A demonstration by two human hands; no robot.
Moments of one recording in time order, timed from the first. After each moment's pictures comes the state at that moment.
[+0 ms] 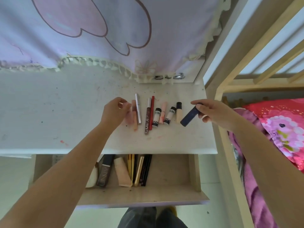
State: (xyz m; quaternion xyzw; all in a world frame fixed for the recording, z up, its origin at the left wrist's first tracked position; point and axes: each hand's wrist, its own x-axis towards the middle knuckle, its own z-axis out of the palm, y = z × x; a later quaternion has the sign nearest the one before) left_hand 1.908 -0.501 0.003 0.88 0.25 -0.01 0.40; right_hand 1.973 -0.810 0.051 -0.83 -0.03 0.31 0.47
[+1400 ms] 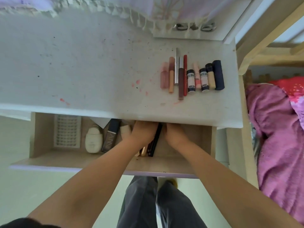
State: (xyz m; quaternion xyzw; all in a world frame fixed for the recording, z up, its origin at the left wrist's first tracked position) left_hand 1.803 -0.582 -0.135 0.95 0.05 -0.04 0.29; right_hand 1.833 -0.702 -0.123 -0.92 -0.14 0.28 0.22
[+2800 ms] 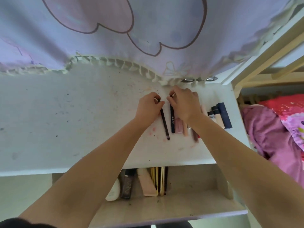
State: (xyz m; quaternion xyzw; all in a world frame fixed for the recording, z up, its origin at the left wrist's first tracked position) left_hand 1.966 -0.490 -0.023 0.87 0.15 -0.06 0.46; right_hand 2.003 -0.626 -0.013 -0.98 -0.15 0.03 0.13
